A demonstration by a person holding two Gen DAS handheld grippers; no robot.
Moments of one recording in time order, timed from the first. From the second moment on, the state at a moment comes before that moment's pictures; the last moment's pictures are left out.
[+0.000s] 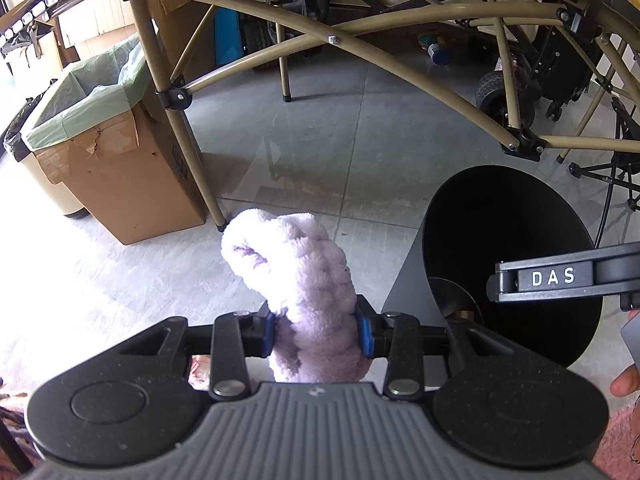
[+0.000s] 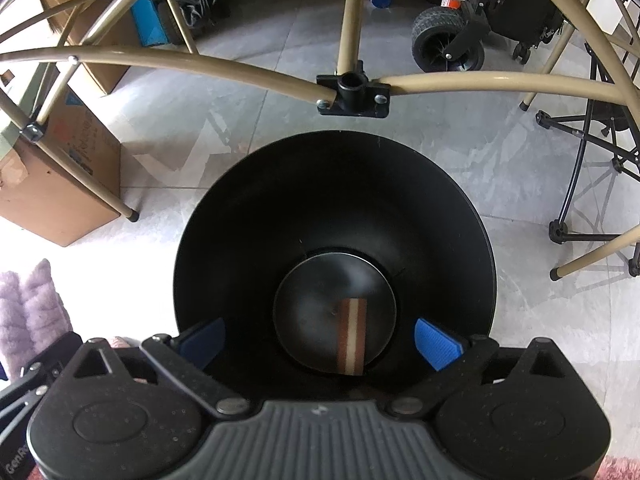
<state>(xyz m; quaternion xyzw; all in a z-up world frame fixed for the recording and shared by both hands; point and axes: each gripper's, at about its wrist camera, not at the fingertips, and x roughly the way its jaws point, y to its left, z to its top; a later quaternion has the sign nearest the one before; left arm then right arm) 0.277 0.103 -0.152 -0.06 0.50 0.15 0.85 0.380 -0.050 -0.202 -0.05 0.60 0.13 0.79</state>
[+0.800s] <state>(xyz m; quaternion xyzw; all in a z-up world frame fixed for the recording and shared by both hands) 0.282 0.038 -0.130 -0.02 0.47 0.10 0.88 0.361 -0.110 -0.155 -0.01 0.55 0.13 0.82</state>
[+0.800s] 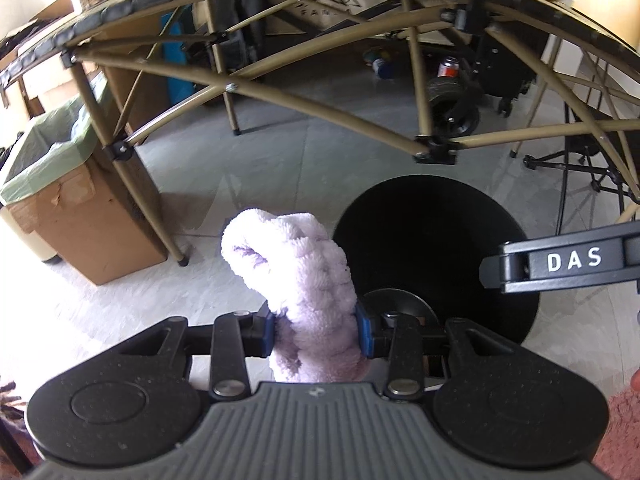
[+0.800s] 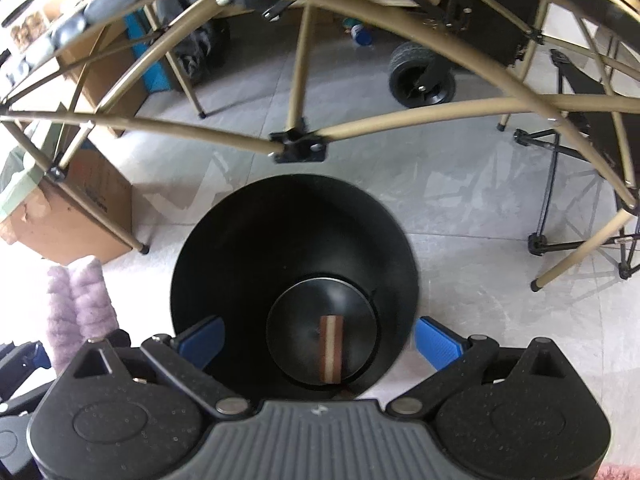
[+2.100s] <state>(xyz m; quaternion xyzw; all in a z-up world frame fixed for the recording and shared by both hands) 0.373 -0.058 -0.177 -0.05 0.60 0.02 0.80 0.363 -0.259 -0.152 0.11 0.51 -0.01 0.85</state>
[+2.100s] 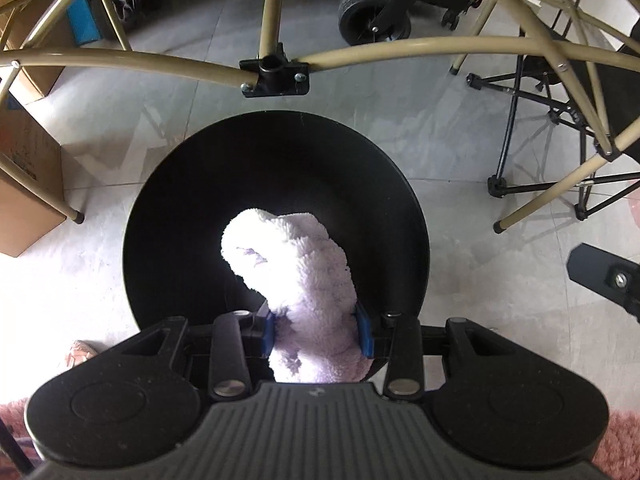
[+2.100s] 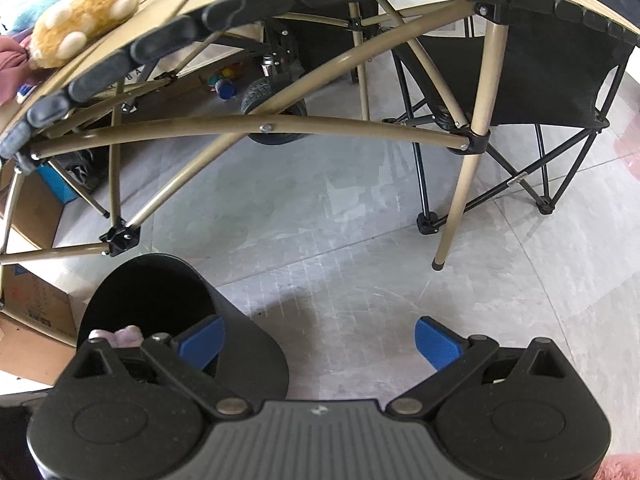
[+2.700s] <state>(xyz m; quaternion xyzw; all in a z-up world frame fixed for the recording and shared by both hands) 0.380 -0.057 -0.185 -0.06 0.60 0.03 0.79 0.365 -0.263 -0.159 0.11 0.52 -0.02 0.85</state>
